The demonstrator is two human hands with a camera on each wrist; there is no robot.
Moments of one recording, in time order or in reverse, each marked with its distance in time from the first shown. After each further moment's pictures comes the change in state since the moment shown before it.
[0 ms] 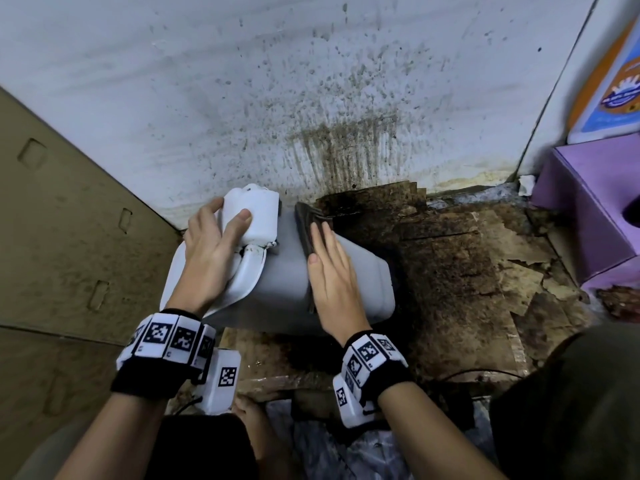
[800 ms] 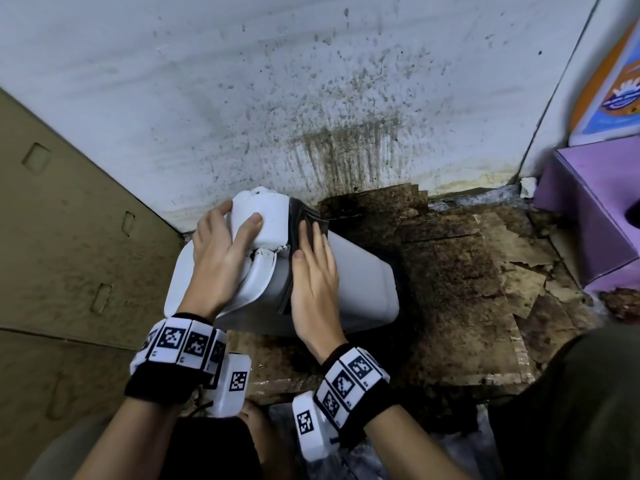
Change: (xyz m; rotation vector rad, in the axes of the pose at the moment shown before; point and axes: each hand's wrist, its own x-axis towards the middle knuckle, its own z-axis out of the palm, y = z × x) left_hand -0.002 0.007 0.006 0.031 0.003 -0.003; right_hand -0.001 -0.056 0.015 0.281 0.088 0.150
